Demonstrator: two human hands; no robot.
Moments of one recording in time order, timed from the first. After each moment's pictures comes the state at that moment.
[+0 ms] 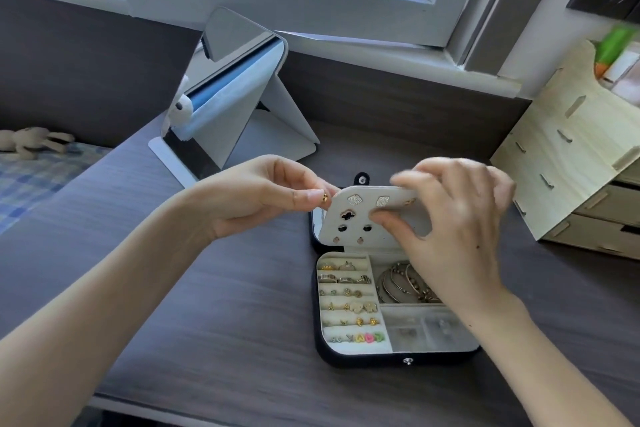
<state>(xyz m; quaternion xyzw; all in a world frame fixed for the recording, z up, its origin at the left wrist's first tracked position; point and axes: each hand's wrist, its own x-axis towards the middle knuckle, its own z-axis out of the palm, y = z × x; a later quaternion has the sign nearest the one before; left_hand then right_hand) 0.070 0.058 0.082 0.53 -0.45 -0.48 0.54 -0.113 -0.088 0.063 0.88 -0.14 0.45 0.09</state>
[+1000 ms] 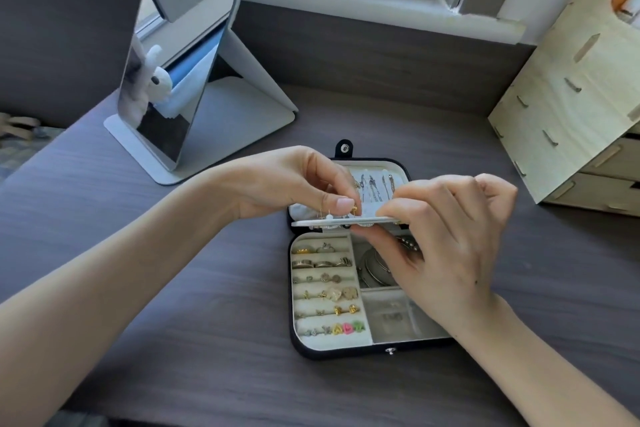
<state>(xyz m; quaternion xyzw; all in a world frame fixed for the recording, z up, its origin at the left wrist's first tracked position) 0.052 0.000 0.066 0.55 -0.53 -0.51 0.40 -0.129 -0.091 0.033 0.84 -0.04 0.53 0.10</state>
